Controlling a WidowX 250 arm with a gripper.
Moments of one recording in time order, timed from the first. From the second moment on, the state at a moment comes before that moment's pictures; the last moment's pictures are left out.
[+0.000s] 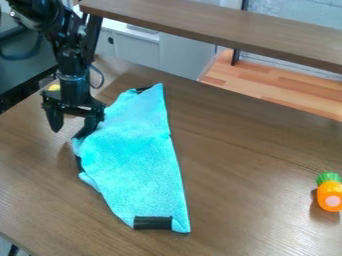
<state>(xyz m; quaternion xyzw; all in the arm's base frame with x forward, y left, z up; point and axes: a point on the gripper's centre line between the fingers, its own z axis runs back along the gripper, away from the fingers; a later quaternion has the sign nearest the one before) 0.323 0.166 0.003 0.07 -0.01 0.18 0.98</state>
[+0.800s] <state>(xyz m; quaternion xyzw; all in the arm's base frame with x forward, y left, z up) 0.321 0.159 -0.005 0.06 0.00 0.18 0.98</state>
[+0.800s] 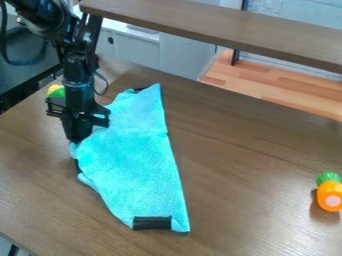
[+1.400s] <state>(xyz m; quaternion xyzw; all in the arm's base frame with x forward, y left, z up) 0.329 0.163 0.039 0.00 0.02 0.20 0.98</state>
